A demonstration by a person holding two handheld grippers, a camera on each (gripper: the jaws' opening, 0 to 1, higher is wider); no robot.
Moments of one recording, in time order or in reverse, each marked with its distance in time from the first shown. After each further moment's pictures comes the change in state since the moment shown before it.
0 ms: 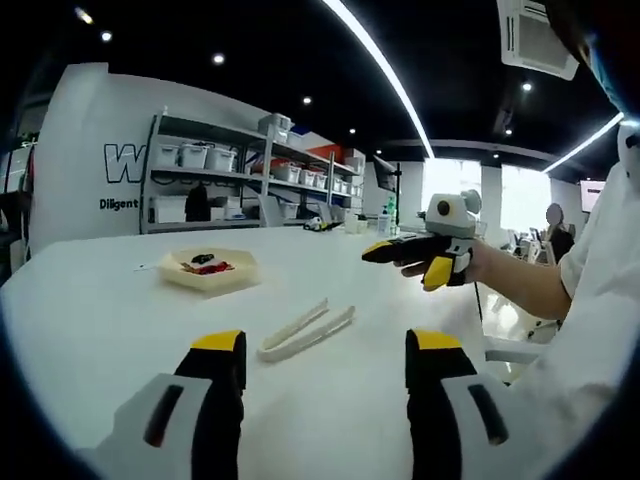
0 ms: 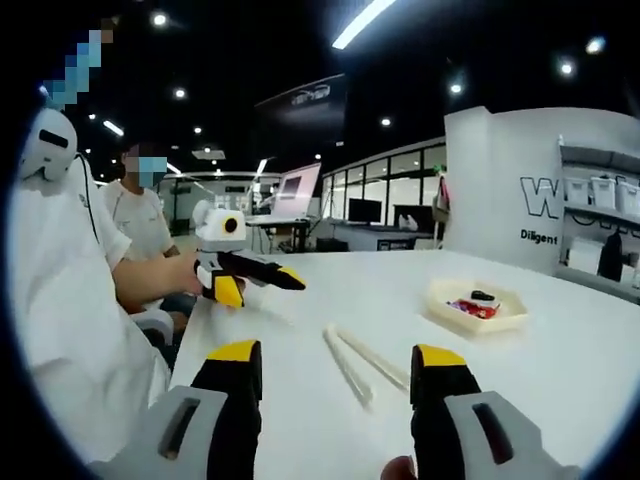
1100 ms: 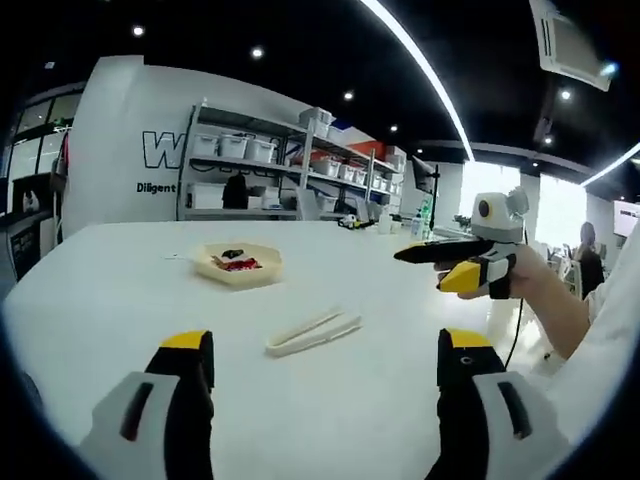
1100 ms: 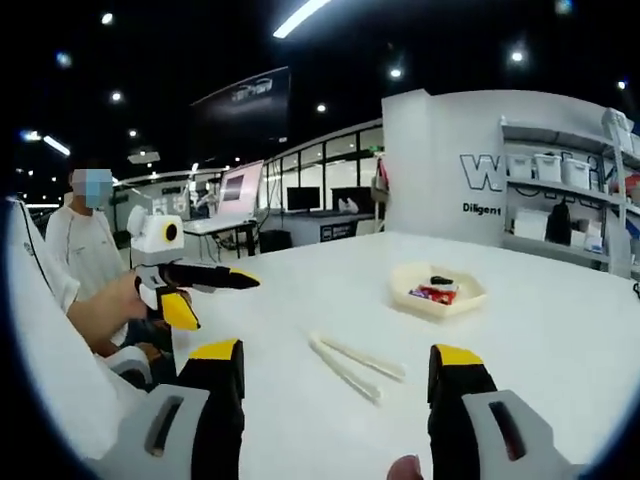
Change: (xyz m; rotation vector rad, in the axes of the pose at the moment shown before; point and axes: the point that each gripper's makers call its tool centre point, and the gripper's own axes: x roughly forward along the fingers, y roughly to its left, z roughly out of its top) left arm -0.019 -0.007 0.023 -0.078 0.046 0.179; right arm -0.009 0.007 0.028 0.130 0.078 -0.279
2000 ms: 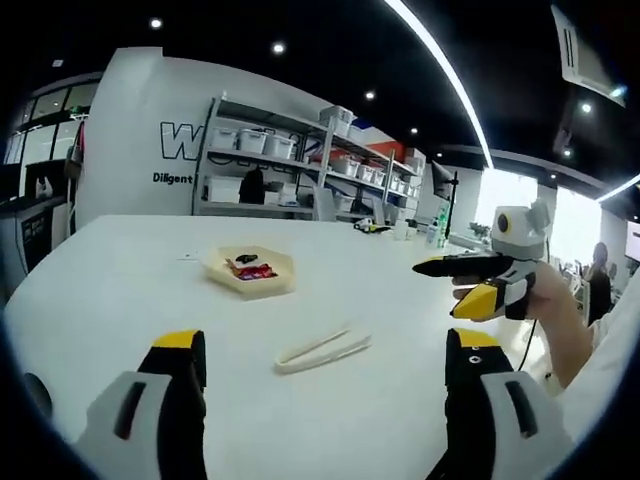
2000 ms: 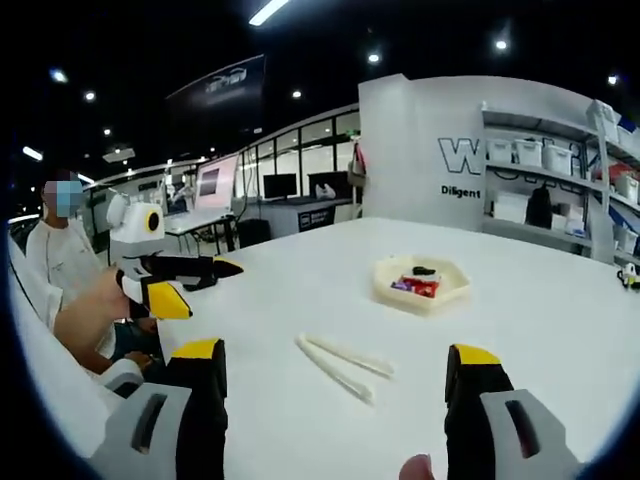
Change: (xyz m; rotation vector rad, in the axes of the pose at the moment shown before) left arm 0.003 0.008 0.028 -0.075 0.005 0.061; right arm 0.000 -0.009 0.009 0.044 0.075 -0.090
